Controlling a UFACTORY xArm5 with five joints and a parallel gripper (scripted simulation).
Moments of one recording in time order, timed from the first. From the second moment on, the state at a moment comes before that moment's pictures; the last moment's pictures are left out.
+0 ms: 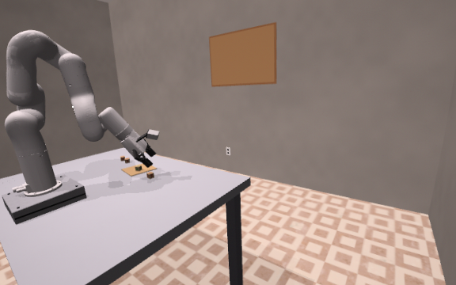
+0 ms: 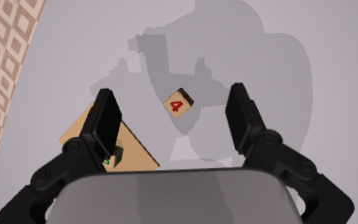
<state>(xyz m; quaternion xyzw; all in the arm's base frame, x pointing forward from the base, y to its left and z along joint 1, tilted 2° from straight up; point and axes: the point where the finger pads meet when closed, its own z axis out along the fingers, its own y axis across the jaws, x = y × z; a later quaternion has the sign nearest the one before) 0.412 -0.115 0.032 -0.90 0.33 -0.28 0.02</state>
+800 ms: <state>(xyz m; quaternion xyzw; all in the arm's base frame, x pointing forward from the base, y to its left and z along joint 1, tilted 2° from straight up) 0.419 -0.103 0.030 -0.92 0.29 -0.27 0.02</state>
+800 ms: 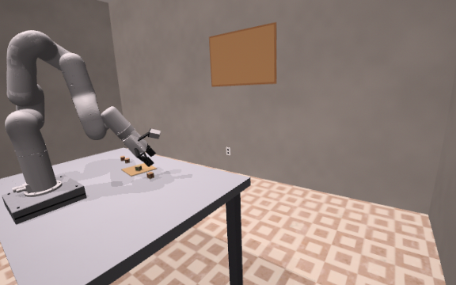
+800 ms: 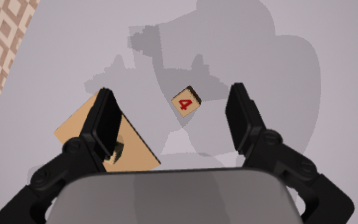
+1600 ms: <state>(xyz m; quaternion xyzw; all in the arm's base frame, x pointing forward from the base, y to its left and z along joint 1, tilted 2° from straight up) 0.464 0.050 0.032 -0.98 -0.11 -0.14 0.00</state>
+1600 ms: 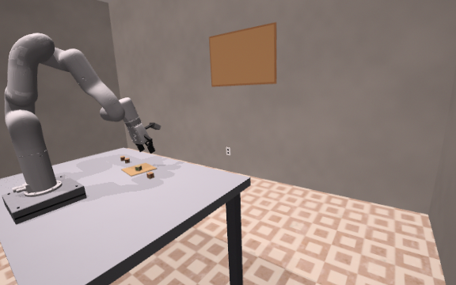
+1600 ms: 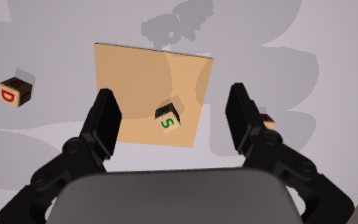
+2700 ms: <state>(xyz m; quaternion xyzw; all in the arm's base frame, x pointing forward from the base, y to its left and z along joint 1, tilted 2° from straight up) 0.411 0.241 0.085 -0.82 -0.57 0.02 0.00</state>
